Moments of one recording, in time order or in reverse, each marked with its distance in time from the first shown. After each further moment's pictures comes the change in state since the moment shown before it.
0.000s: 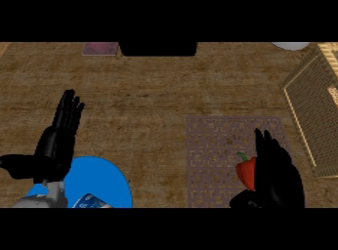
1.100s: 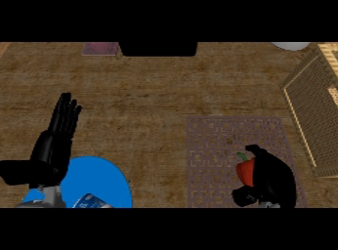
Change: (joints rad) left arm 0.034 -0.039 0.042 -0.034 -0.037 -0.053 0.012; right arm 0.025 -0.007 -0.063 0.157 -0.028 -0.103 -0.079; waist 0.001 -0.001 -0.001
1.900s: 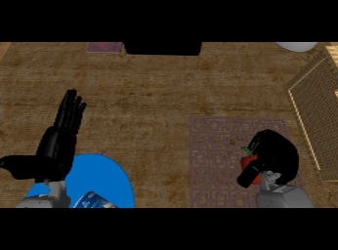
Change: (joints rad) left arm -0.034 -0.019 0.010 0.040 -0.012 -0.023 -0.022; right arm -0.184 -0.010 -0.144 0.177 0.016 0.005 0.027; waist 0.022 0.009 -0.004
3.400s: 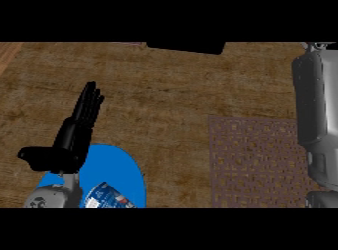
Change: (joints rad) left arm -0.071 -0.022 -0.060 0.018 -0.018 -0.023 0.017; right arm -0.904 -0.135 -0.616 0.572 0.570 -0.509 0.222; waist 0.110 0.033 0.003
